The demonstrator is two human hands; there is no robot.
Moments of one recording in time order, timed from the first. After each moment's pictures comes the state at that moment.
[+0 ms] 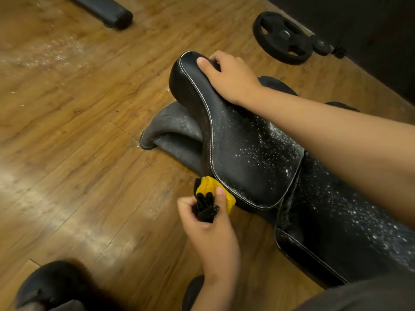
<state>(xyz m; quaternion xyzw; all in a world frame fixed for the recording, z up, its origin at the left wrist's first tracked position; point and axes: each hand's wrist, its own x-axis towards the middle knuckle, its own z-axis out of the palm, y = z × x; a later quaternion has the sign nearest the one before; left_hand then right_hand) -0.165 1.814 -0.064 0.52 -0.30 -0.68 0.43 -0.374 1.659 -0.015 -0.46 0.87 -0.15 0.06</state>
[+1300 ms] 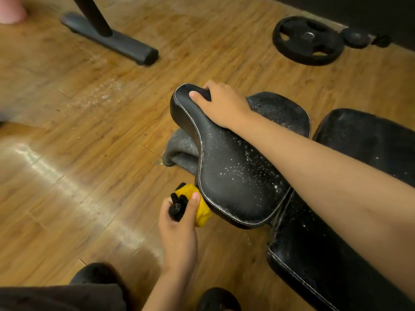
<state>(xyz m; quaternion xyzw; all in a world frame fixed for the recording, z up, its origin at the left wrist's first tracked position) -0.151 1.776 -0.073 0.46 -0.39 -0.71 0.37 -0.381 1.669 -0.018 -0.50 0.85 -0.17 0.07</state>
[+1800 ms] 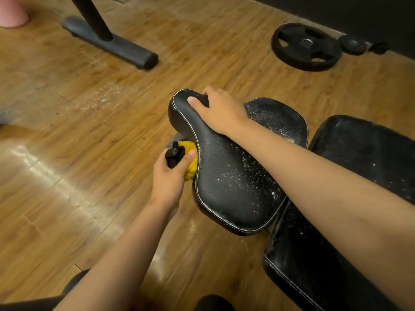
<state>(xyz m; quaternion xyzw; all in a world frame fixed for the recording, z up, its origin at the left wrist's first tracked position) -0.196 1.684 -0.067 0.41 -0.50 -0.70 0.29 -0.377 1.672 -0.013 -0.50 0.85 -0.15 0.05</state>
